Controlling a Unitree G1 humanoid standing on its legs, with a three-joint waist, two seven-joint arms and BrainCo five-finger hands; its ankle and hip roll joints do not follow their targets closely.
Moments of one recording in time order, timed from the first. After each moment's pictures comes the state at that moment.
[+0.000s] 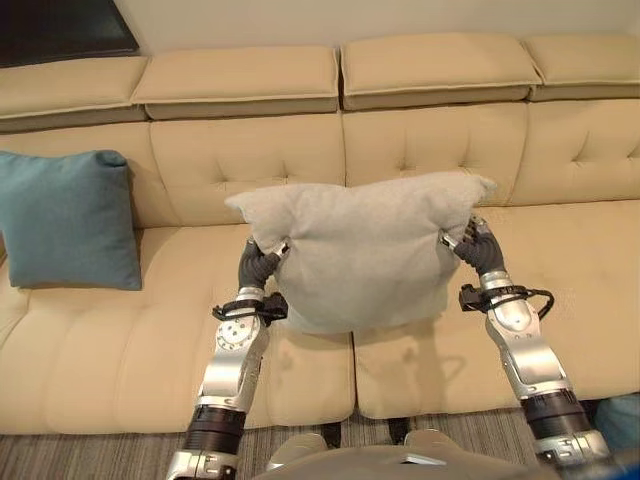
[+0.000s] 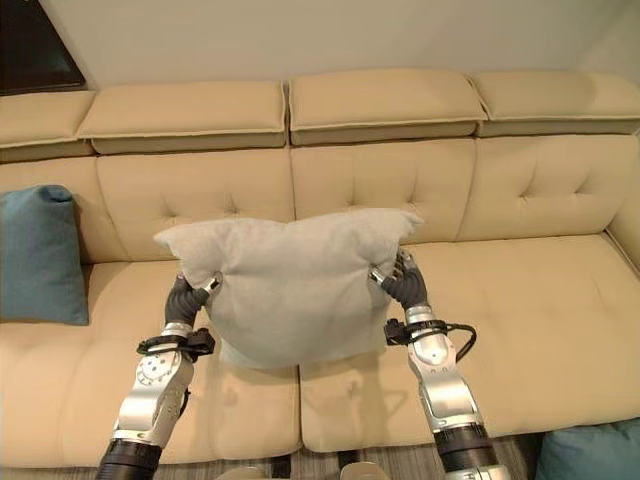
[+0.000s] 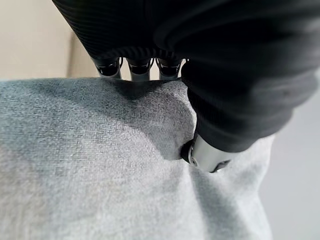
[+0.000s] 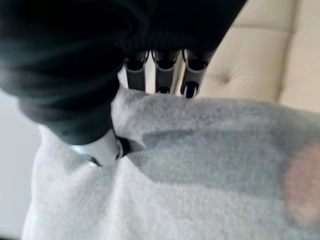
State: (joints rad) left arm -0.07 0.16 -0.01 0.06 -0.26 -0.02 0.15; right arm -0.16 -0.28 0.10 0.06 0.02 -0.04 -0.11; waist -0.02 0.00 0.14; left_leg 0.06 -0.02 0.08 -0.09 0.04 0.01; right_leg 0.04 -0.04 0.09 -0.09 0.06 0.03
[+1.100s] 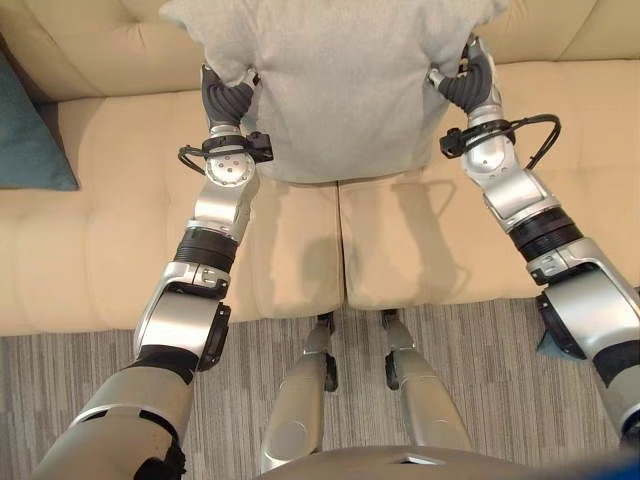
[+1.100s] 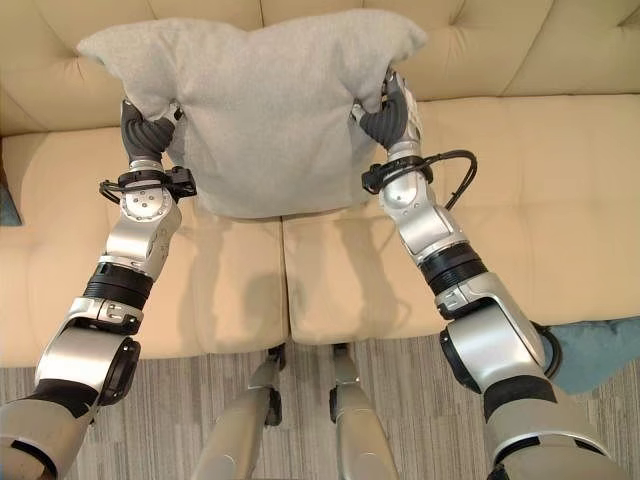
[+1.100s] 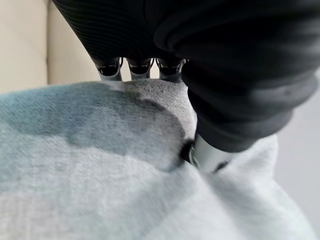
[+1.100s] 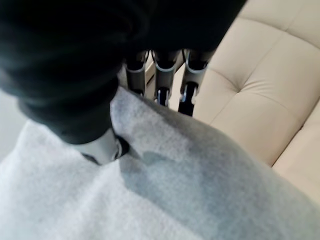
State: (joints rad) left arm -0.93 0.40 -0.11 0.62 -0.27 -0.14 0.42; right arm -1.11 -0.49 0.46 0.63 -0.02 -0.03 -0.43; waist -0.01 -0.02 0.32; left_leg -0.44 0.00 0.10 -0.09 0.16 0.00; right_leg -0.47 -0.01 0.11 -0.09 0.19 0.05
